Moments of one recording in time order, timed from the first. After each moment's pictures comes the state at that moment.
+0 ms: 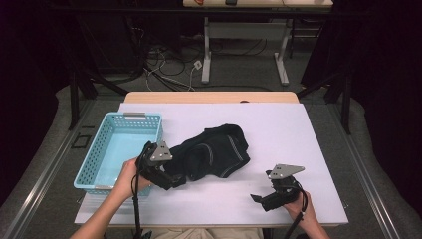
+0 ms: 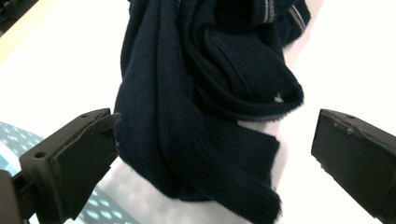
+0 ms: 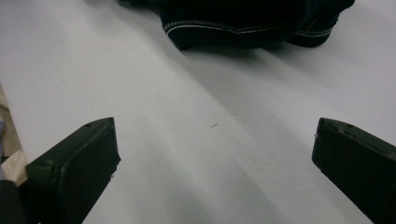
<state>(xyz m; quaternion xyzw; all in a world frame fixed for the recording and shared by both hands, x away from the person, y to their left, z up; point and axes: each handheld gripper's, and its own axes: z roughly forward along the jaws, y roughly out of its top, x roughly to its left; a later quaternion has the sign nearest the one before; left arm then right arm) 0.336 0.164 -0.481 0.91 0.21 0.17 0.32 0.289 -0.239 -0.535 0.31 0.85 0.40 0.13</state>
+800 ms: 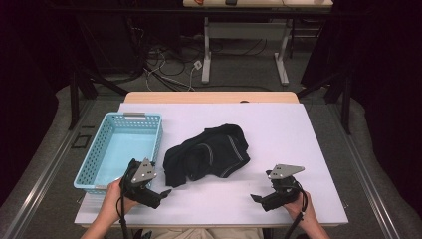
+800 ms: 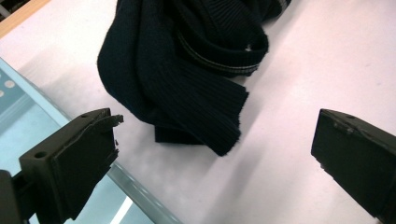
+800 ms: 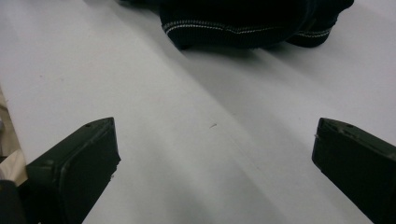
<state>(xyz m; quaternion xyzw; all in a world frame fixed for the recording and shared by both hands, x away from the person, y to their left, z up) 0.285 0.195 -0.497 0.88 0.25 0.18 0.35 0.289 -0.239 -0.534 0.31 0.86 0.39 0.13</state>
